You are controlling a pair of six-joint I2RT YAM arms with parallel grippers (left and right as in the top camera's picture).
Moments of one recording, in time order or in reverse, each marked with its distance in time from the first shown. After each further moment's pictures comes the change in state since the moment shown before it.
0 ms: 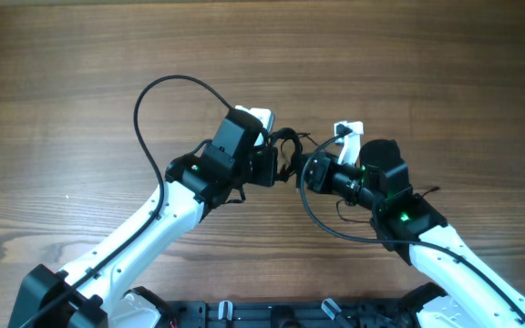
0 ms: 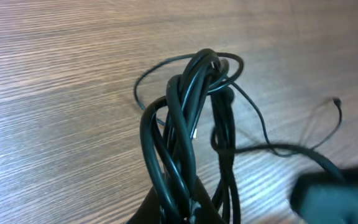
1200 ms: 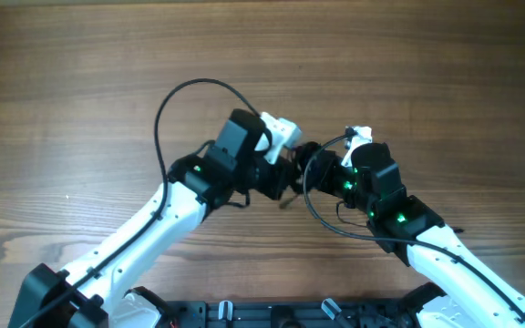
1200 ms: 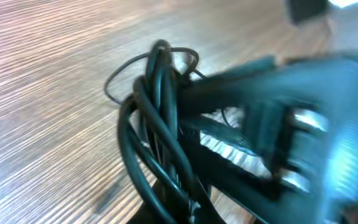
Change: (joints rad) left arm -0.016 0.000 0.002 0.027 0.304 0.119; right arm 0.024 0.004 0.004 -0.103 0.212 0.039
